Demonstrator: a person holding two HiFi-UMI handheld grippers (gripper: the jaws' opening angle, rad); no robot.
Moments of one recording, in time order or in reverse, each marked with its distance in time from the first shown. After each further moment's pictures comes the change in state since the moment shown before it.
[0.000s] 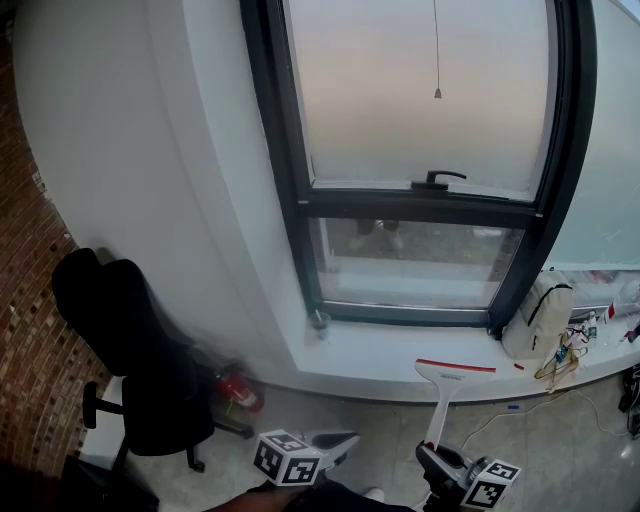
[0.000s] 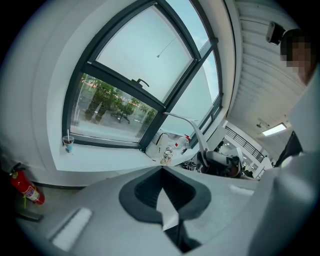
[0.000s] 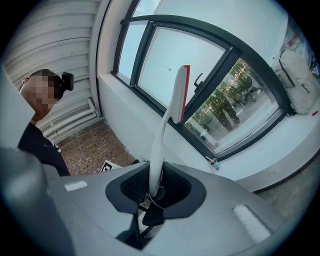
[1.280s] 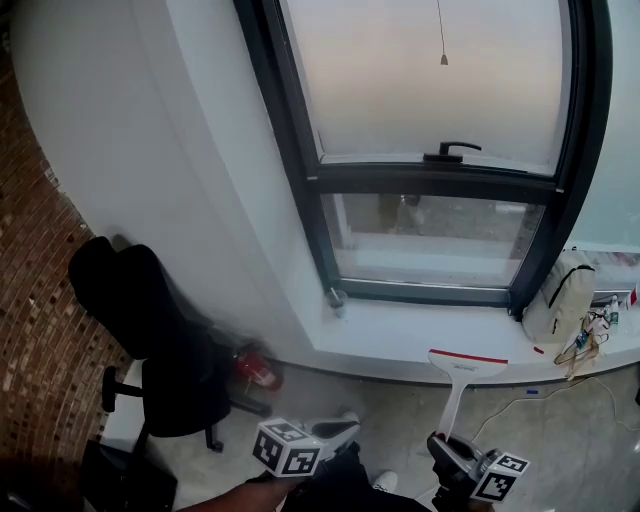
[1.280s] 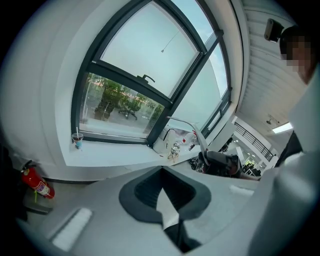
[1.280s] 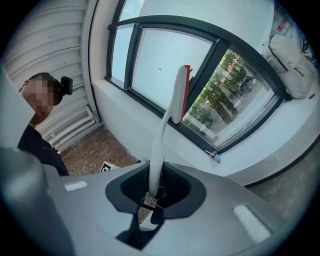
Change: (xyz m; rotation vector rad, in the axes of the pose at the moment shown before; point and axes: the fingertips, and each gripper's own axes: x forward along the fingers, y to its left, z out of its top) left arm 0.008 0.003 -0.005 -0.019 0.052 0.101; right arm -0.019 -0.031 0.004 0.109 0.013 0.032
